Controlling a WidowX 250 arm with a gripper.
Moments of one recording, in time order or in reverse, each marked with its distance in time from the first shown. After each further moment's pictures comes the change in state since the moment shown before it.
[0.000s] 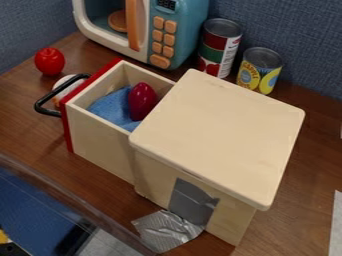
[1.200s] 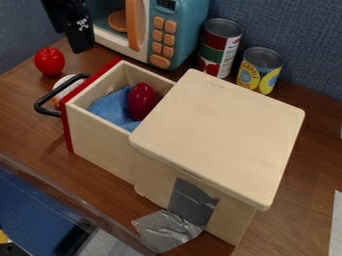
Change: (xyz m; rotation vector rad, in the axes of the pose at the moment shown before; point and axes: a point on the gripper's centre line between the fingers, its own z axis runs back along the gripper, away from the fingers) arm 0.197 -0.024 -0.017 0.122 0.227 0.708
